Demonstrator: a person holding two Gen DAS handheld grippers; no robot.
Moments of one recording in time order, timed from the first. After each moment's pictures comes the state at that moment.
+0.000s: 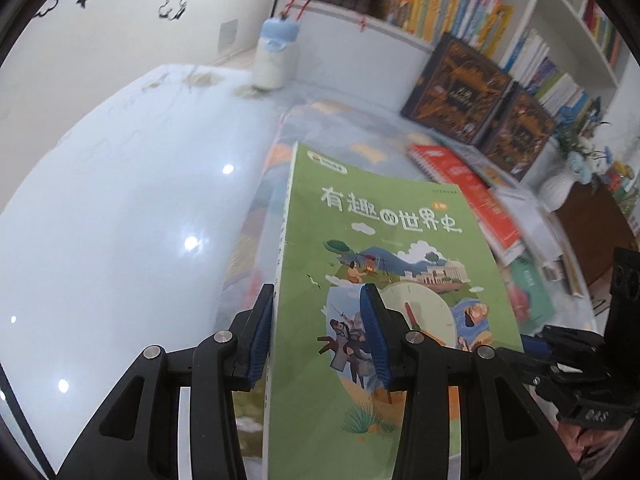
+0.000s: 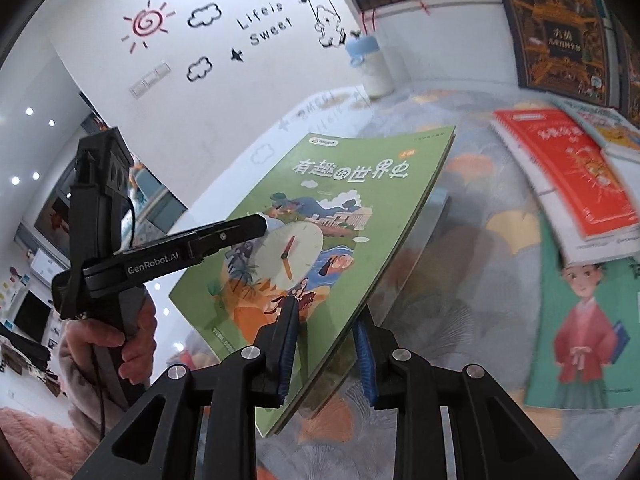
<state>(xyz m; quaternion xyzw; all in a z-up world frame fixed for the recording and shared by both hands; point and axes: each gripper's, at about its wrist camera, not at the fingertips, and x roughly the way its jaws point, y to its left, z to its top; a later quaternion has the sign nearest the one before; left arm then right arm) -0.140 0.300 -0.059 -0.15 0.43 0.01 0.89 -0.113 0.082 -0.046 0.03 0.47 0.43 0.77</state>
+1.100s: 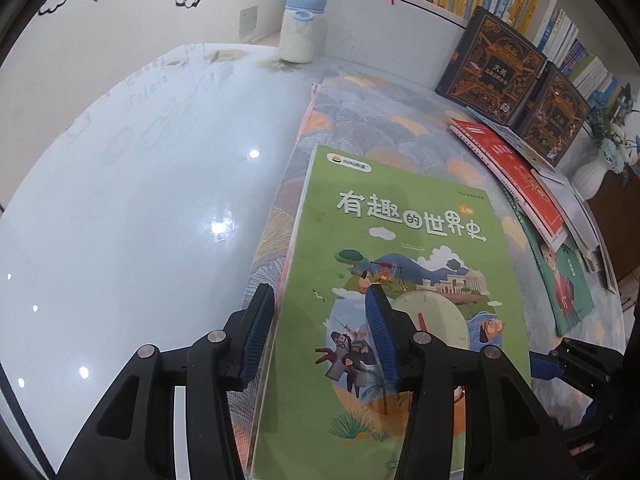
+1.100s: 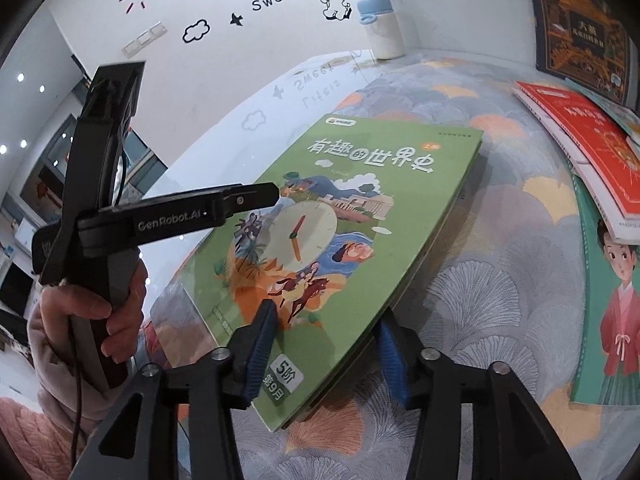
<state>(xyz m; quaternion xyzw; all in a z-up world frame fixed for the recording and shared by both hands) -0.131 0.304 -0.084 -0.13 0.46 0.05 0.88 -0.124 0.113 -0.081 -0.04 0.49 0.41 0.77</state>
